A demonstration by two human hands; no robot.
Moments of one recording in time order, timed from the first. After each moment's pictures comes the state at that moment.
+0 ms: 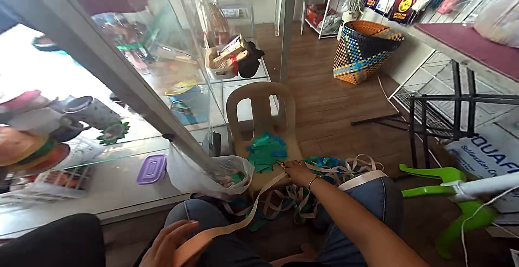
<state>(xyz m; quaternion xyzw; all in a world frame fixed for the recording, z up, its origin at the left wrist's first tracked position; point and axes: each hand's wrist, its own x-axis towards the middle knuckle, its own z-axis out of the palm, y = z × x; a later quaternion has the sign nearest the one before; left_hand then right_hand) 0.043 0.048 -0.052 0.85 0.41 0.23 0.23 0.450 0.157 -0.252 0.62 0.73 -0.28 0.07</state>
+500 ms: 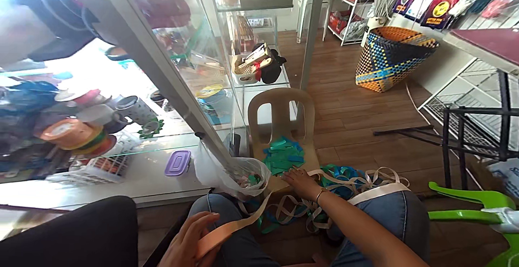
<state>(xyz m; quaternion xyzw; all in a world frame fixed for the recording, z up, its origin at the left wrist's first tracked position) 0.046 0.044 -0.056 0.85 0.44 0.24 0.19 0.411 0.152 -0.257 0.53 0.82 -0.23 0.00</state>
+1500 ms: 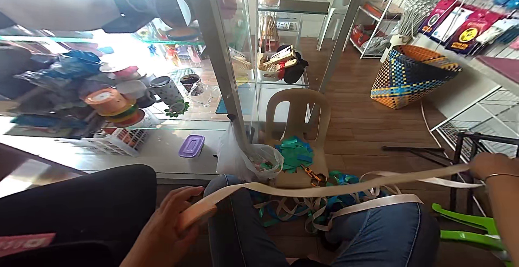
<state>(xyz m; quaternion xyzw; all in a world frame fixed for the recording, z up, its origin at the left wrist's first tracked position) -0.004 0.034 -0.041 0.81 0.48 0.30 0.15 0.743 0.065 -0.064 0.94 0.32 -0.05 0.08</state>
